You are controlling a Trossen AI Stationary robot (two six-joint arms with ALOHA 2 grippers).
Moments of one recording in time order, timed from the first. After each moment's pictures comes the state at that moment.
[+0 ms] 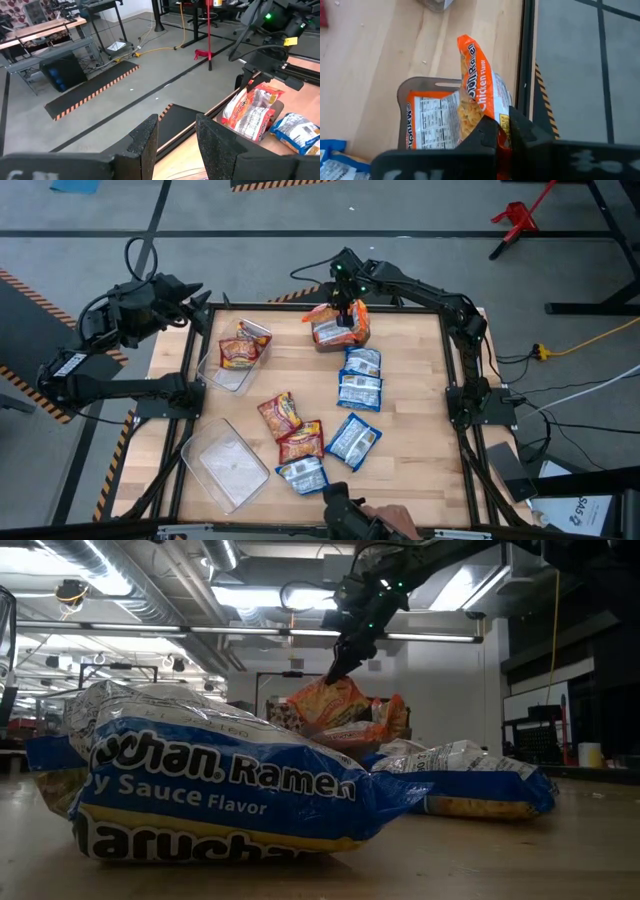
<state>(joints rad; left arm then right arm) 0.42 0.73 1.30 -0.90 -0.54 -0.05 -0.60 2.04 1.90 -0.79 -0.26 -0.73</state>
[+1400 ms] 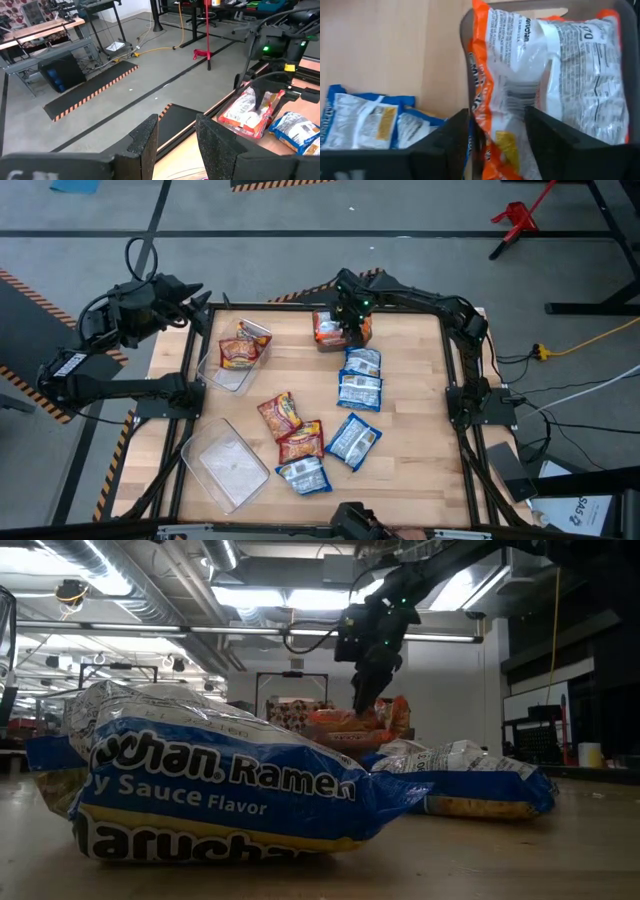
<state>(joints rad) 0.42 0.73 1.30 -0.91 -0.53 -0.04 -0.58 2.03 1.73 -0.94 -0.31 -0.61</state>
